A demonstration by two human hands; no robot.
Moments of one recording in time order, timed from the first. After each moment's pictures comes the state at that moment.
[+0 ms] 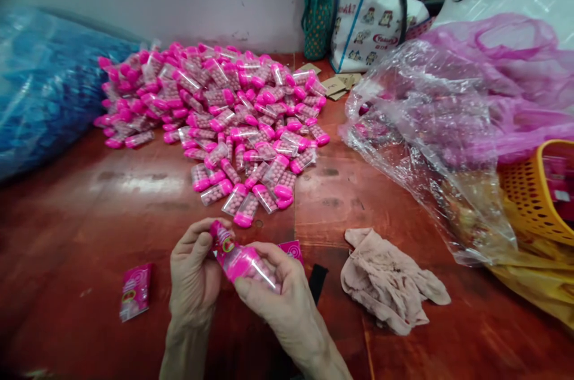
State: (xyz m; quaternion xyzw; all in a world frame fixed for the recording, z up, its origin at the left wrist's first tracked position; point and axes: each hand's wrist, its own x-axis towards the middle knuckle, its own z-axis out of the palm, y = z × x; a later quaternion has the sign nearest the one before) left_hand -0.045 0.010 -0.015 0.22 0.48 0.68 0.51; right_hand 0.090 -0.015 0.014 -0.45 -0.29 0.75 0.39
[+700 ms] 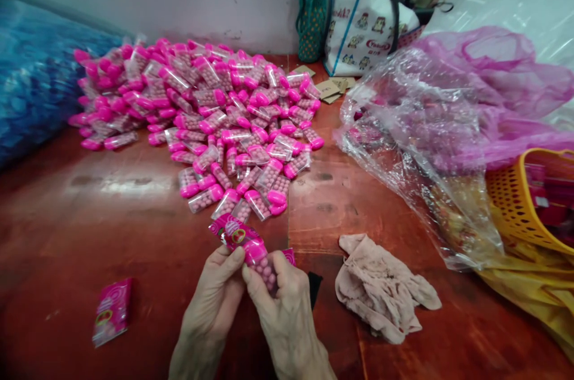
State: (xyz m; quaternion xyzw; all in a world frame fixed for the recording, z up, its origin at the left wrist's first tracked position) left_hand -0.013 0.006 -0.014 0.07 0.45 0.56 0.70; right_hand 0.090 -0.017 -0.012 -0.61 -0.56 0.44 0.35
